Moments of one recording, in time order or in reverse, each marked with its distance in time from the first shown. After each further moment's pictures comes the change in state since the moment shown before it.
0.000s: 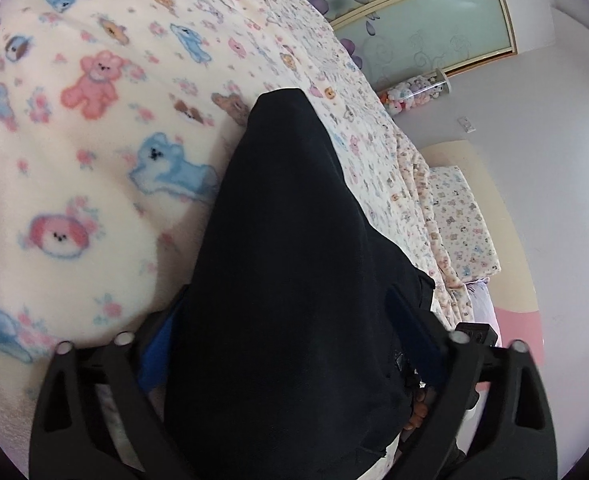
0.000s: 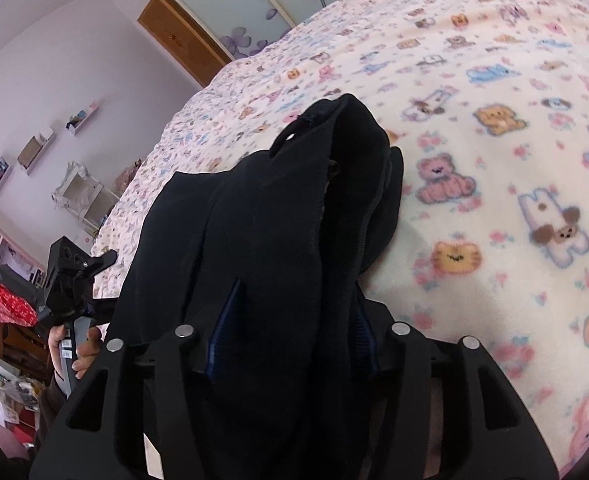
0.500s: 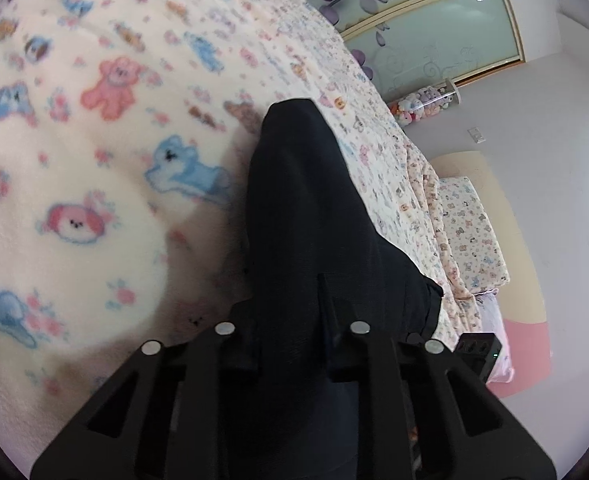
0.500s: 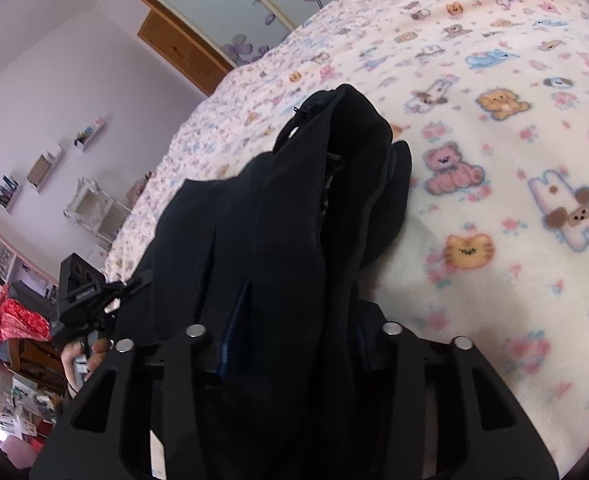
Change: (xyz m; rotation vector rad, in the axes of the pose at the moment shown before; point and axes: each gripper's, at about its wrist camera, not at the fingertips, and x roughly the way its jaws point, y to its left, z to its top) left arm -0.008 -0.006 -0.004 0.012 -0.061 0.048; right arm 0.002 0.000 -0.002 0.057 -0.030 0.066
